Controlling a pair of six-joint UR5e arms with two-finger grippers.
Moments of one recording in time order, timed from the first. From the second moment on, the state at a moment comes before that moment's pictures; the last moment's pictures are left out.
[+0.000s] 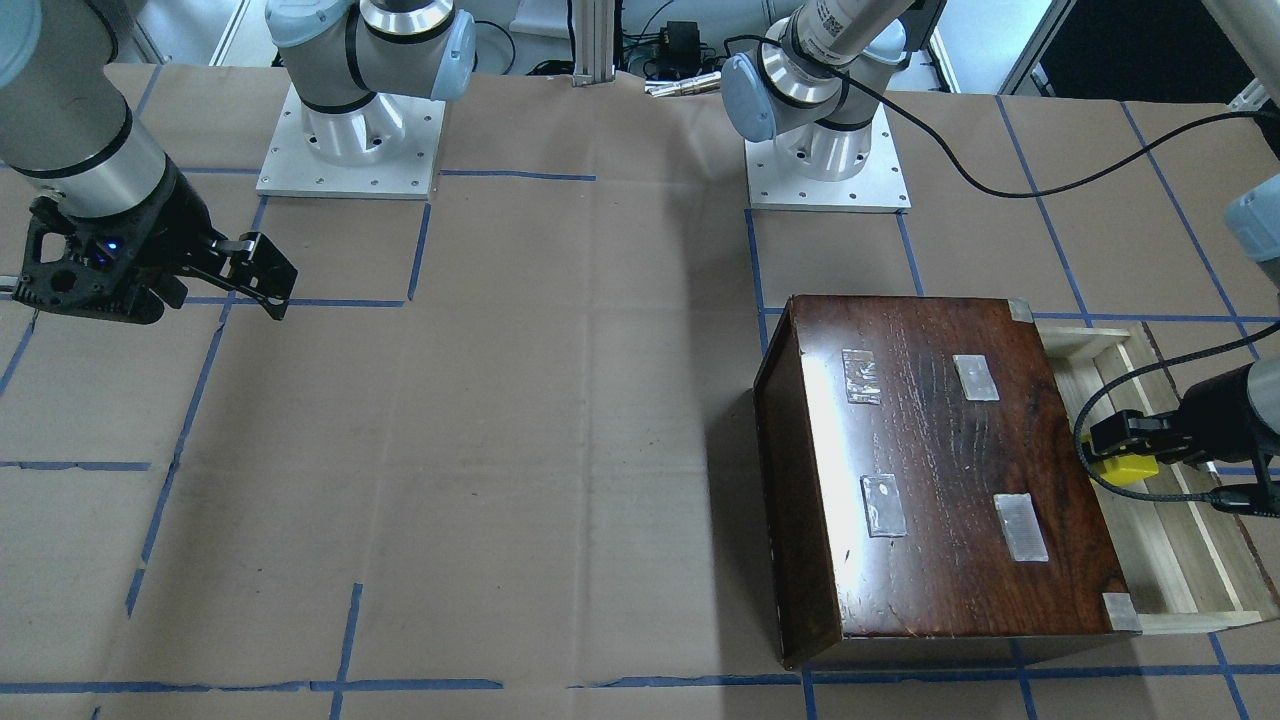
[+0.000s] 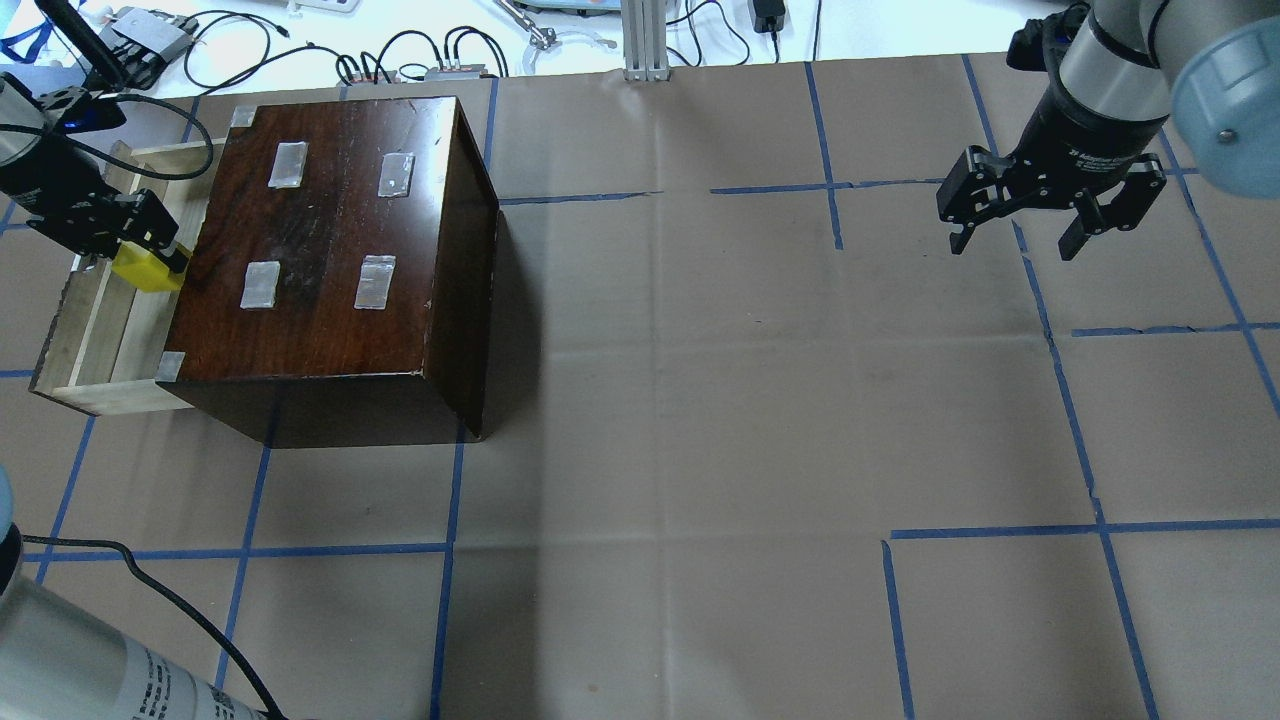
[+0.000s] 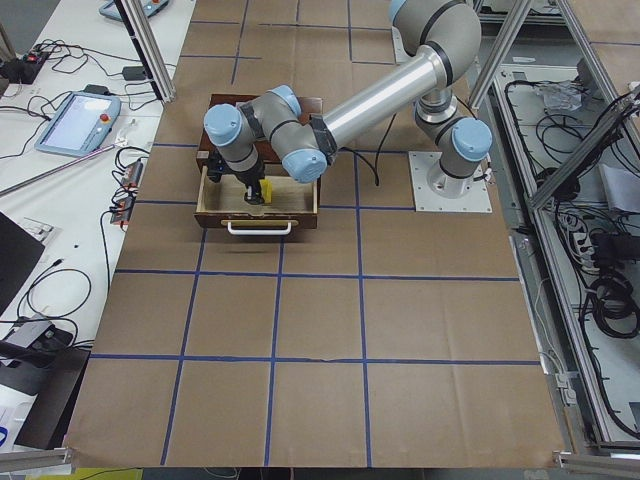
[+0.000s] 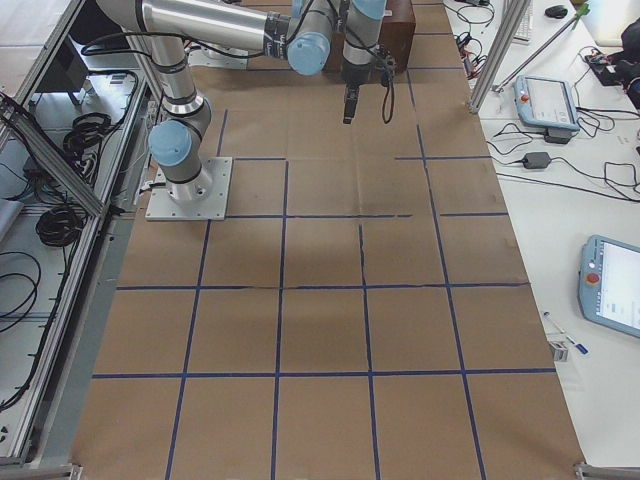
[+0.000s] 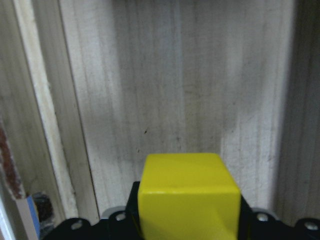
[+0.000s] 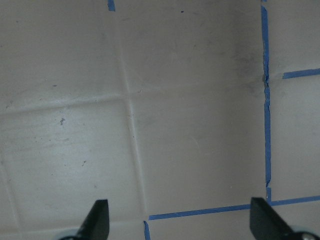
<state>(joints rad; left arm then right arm) -1.06 -2.02 -1.41 -1.47 1.51 0.57 1.43 -1.52 1.65 -1.63 -1.57 -0.03</state>
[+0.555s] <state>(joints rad) -1.06 -2.03 -1.41 -1.47 1.51 0.57 1.43 -1.52 1.65 -1.63 -1.57 -0.03</state>
